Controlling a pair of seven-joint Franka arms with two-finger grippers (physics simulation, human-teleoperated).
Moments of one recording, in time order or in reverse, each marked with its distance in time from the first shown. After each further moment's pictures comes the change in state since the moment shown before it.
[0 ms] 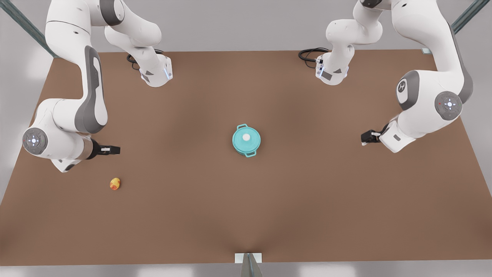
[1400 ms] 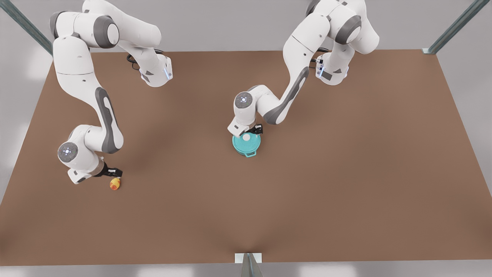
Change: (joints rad) left arm -0.850 0.459 0.030 -0.087 0.101 0.588 -0.985; right arm -0.115 0.223 -0.015 -0.334 -0.067 0.819 -0.008
